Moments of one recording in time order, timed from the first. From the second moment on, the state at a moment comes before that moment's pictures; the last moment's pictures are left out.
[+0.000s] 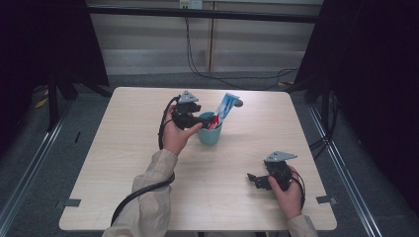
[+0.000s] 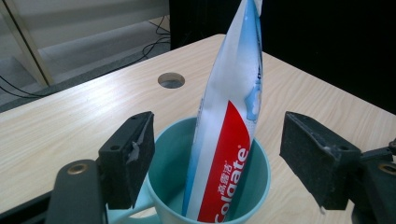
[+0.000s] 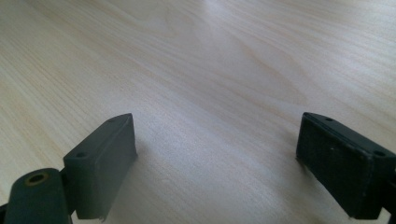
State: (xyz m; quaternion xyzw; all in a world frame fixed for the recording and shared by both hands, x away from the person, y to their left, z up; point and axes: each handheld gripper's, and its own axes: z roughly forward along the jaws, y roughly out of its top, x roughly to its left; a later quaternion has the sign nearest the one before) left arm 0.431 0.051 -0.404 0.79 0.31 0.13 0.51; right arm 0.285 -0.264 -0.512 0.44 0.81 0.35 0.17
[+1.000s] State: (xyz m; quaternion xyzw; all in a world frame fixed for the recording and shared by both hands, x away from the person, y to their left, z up) left arm 0.415 0.102 -0.407 0.78 0.34 0.13 0.51; right arm 0.285 -0.264 -0.512 0.44 0.81 0.35 0.17
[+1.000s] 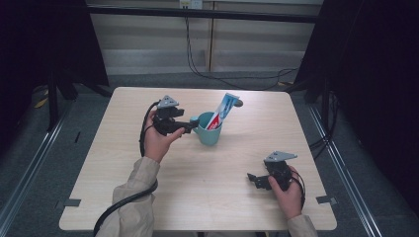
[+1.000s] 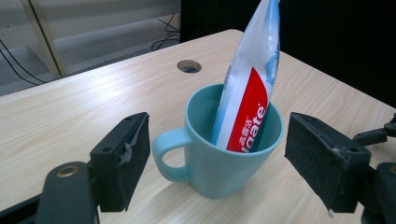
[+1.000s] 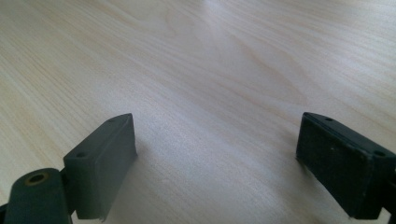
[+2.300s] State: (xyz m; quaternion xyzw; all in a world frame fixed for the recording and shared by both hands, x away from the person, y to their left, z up) left arm 0.394 0.141 -0.433 0.79 0.34 0.12 0.49; right arm 0.285 -0.264 -0.512 0.44 0.81 0.35 0.17
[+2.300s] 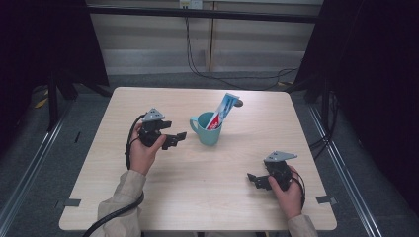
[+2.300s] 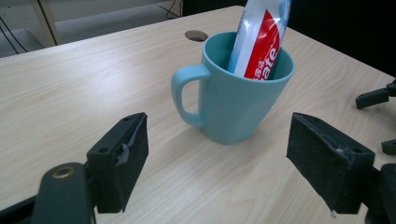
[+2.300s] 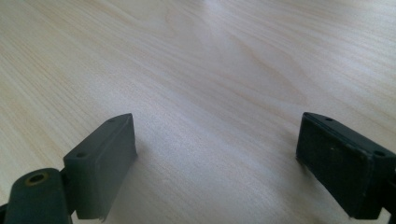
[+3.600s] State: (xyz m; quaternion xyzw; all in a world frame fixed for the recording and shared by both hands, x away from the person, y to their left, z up) left arm 0.371 0.164 -0.490 0.82 0.35 0.10 0.44; right arm 0.285 -0.264 -0.512 0.44 0.81 0.35 0.17
